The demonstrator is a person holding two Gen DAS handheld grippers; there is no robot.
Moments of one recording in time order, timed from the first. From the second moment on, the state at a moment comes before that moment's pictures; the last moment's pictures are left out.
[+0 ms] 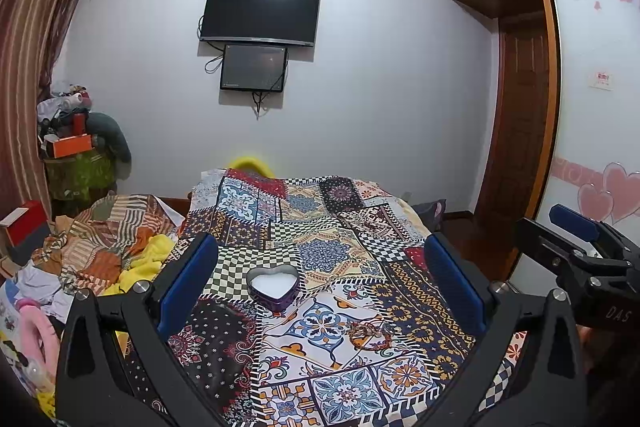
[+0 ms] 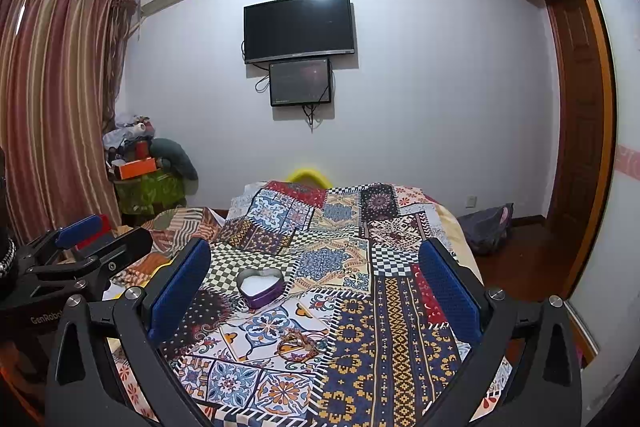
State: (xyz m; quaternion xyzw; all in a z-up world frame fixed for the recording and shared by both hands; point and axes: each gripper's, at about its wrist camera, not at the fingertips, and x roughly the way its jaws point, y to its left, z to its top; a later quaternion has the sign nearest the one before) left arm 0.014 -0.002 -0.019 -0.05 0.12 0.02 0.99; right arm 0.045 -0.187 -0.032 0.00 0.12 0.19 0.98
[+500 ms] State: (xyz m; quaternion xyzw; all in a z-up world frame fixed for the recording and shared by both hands) left arm 0.025 -0.002 -0.020 -0.05 0.14 0.01 0.99; right arm 0.056 -0.189 -0.040 0.01 0.13 0.18 0.97
